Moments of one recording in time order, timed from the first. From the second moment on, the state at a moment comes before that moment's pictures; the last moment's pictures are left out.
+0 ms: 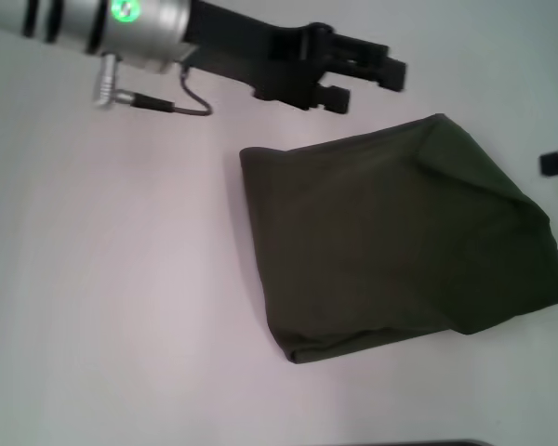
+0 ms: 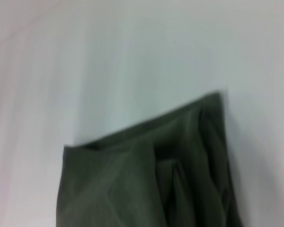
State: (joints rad) left arm -0.86 -2.11 -2.10 -0.85 -1.14 1.55 -2.70; right arm 0.54 1.84 -0.68 -0.76 -2.34 -1.66 2.52
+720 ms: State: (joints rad) left arm -0.68 -2.10 -2.17 -0.88 -1.01 1.61 -2.71; right arm 0.59 1.85 -0.59 -0.91 -2.39 -1.78 2.57
